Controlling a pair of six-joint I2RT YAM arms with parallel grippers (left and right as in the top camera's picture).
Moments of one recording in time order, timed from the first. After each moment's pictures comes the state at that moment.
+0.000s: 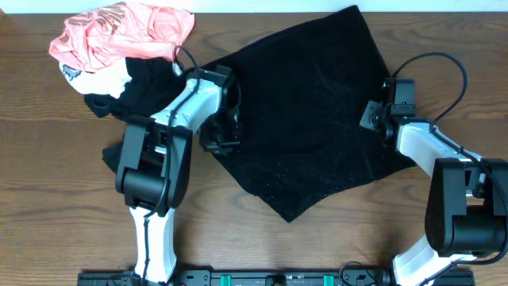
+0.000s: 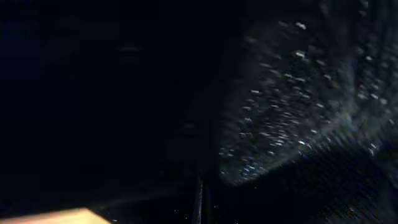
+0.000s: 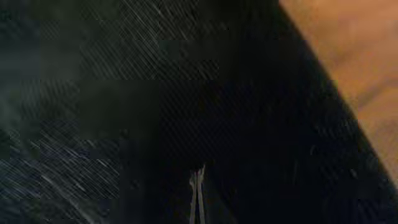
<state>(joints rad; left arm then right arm) -0.33 2.16 1.51 -1.17 0.29 -0.23 0.00 1.81 0.95 -0.09 0.08 0.35</state>
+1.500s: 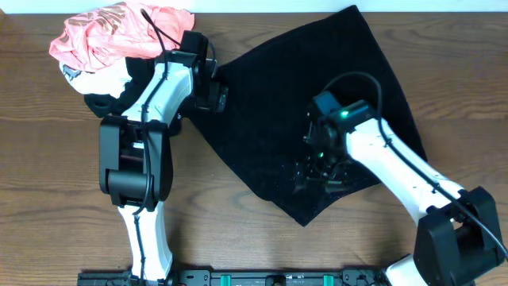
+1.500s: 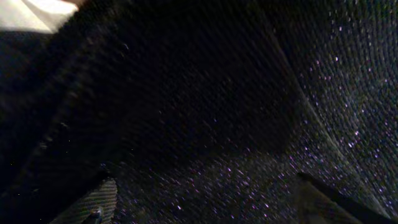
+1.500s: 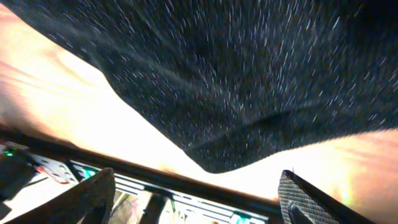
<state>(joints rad) -0.16 2.16 1.65 -0.87 0.04 -0.01 0.49 1.68 1.19 -1.23 -0.35 0.46</state>
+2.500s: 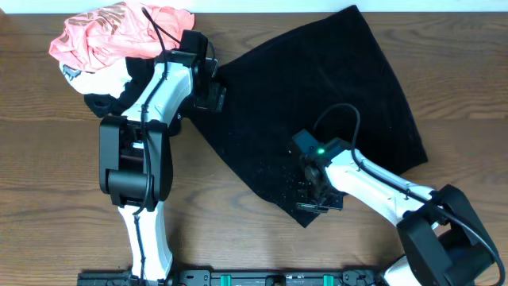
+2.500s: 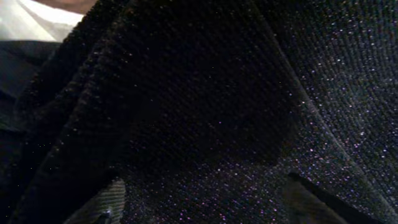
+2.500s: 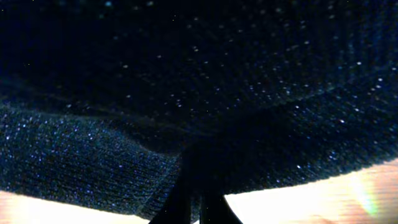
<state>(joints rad) -0.17 2.16 1.65 -0.87 0.03 0.02 0.62 1.68 0.93 -0.97 -0.16 0.77</state>
